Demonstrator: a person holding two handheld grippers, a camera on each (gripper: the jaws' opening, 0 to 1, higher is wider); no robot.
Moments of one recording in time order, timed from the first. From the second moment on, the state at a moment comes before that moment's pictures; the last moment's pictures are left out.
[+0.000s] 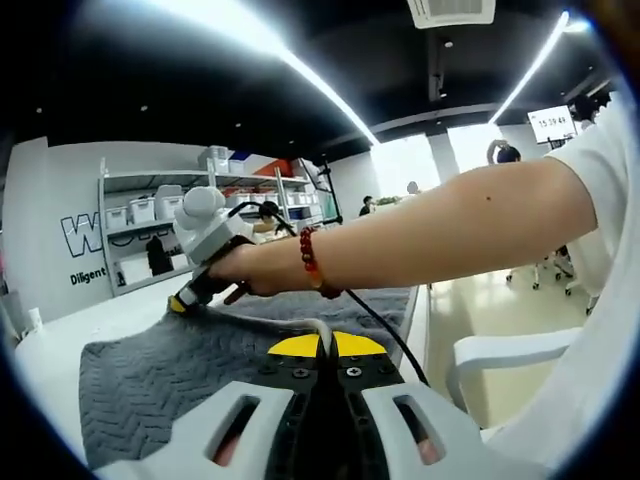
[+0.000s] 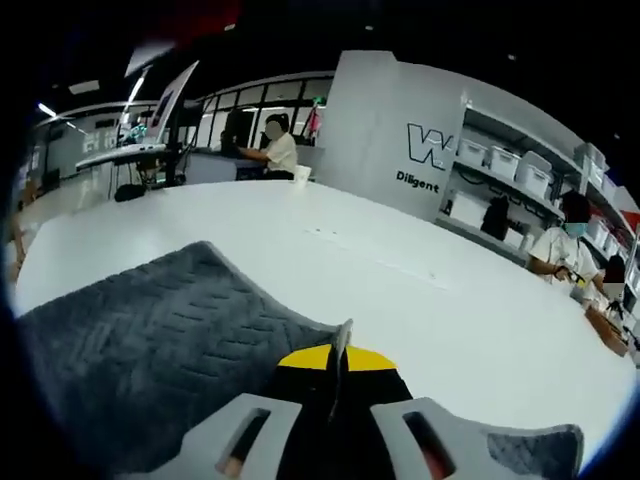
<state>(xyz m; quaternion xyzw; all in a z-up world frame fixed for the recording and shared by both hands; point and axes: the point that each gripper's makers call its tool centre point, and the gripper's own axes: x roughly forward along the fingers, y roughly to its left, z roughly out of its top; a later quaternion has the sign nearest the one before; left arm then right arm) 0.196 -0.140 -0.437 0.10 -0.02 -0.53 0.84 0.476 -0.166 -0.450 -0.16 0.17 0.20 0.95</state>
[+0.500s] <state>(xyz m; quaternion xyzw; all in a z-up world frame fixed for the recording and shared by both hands) 0.192 -0.137 -0.423 0.04 -0.03 -0.56 0.83 0.479 -0.161 -0.429 -0.15 0.17 0.19 0.96</state>
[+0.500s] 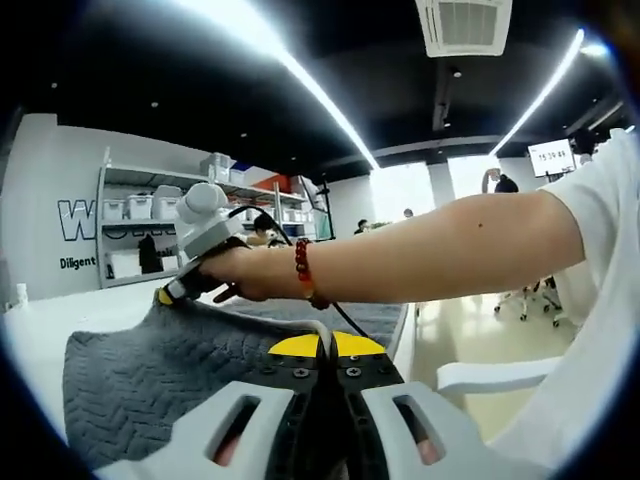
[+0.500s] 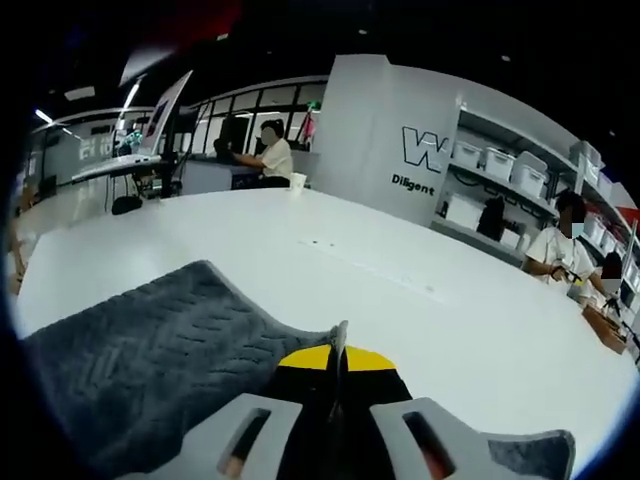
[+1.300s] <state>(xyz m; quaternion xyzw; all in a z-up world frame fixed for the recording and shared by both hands) 0.188 -0.133 -0.414 0.02 -0.04 -0.56 0.83 0.481 -0.163 -0.417 -0.13 0.17 0.18 0.96</state>
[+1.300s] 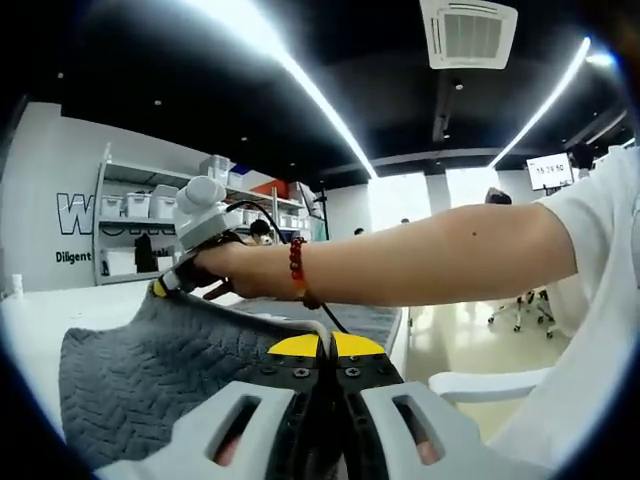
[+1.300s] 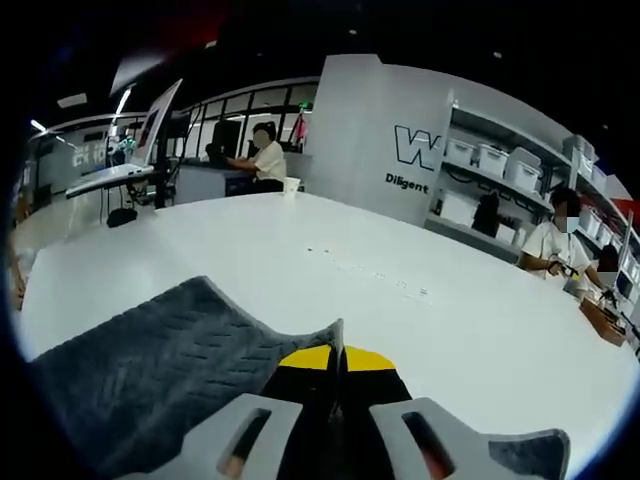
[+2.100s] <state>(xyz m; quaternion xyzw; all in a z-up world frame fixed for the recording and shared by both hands) 0.188 -0.120 -0.405 -0.01 -0.04 -0.57 0.82 0.481 -0.154 -0.405 -0.14 0.16 0.18 0.96</state>
